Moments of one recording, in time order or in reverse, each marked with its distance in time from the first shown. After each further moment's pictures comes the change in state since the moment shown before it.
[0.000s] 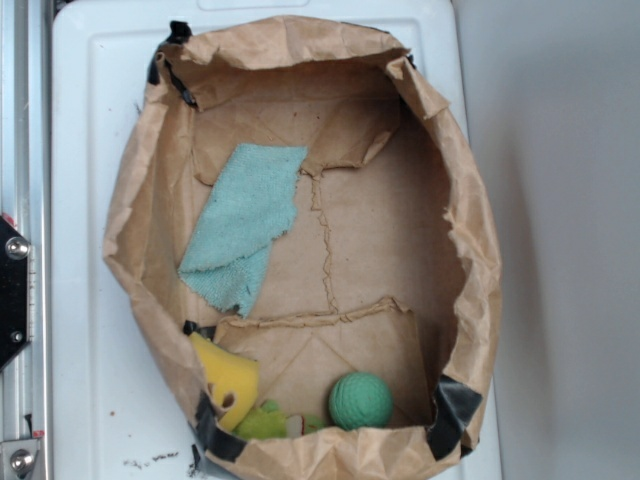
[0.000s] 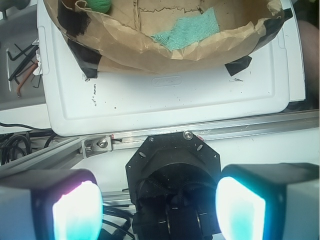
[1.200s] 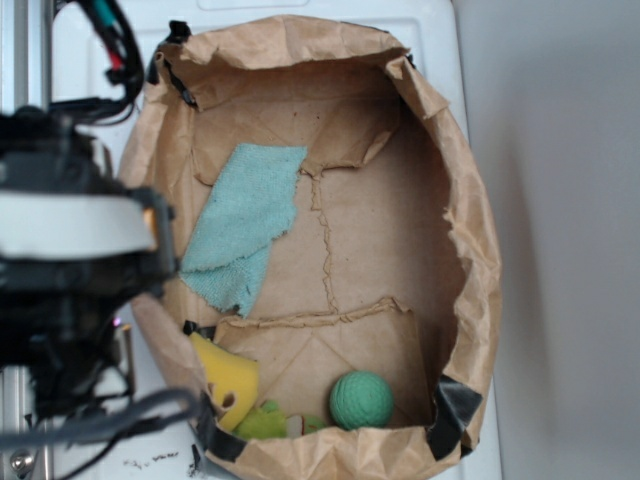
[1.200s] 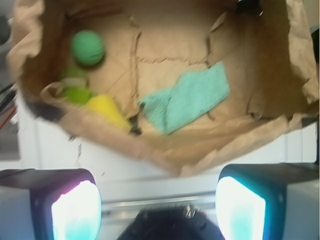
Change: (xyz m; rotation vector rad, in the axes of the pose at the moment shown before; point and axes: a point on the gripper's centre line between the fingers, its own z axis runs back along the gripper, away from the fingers) arm 0.083 0.023 -0.059 0.067 -0.107 0.056
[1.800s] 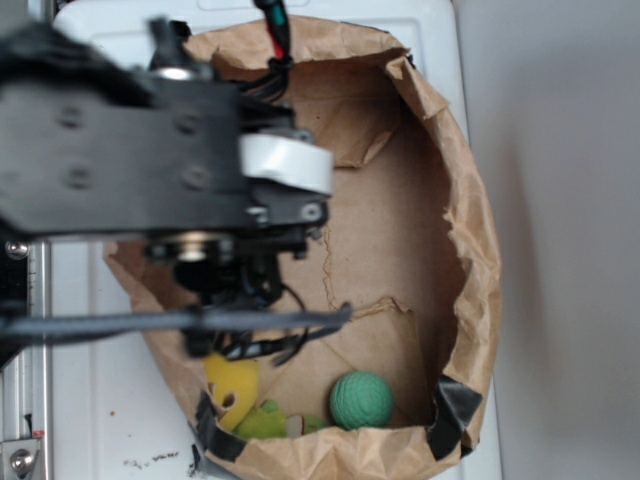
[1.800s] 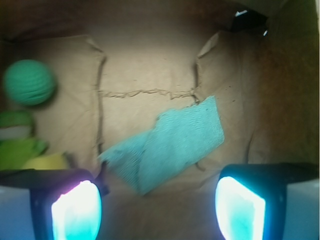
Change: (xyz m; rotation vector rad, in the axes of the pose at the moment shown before) arm 0.042 0.022 -0.071 0.069 0.027 0.013
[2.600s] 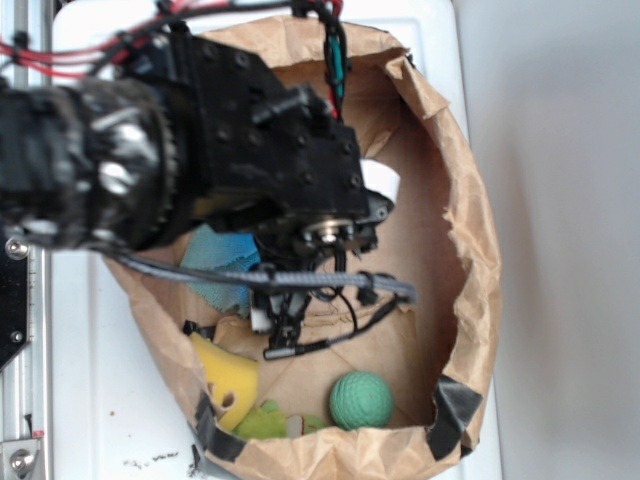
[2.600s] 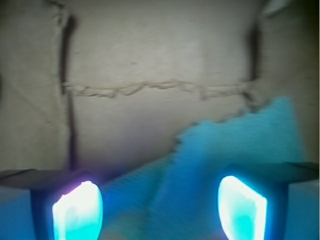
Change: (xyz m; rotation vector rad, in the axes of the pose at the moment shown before) arm 0.002 -0.025 -0.072 -0.147 0.108 -0.053
